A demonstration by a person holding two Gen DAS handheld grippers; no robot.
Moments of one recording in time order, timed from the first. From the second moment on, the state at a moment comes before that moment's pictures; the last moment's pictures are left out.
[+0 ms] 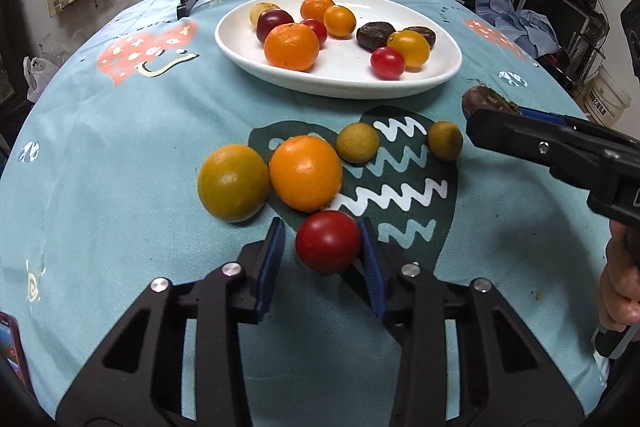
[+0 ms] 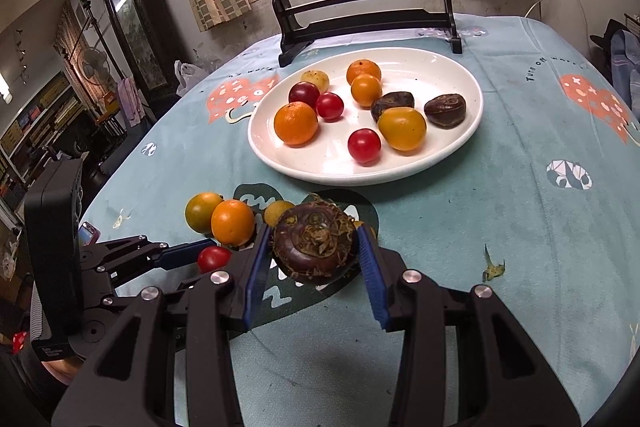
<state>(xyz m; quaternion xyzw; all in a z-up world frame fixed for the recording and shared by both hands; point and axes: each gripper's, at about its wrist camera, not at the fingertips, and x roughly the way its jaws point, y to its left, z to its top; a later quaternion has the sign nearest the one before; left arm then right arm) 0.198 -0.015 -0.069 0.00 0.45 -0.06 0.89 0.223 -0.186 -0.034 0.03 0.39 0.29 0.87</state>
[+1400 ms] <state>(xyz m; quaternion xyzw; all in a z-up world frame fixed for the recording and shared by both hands) 0.348 -0.001 0.009 0.02 0.36 0.02 0.93 0.347 -0.179 -0.007 0.05 0.34 0.23 0.91</state>
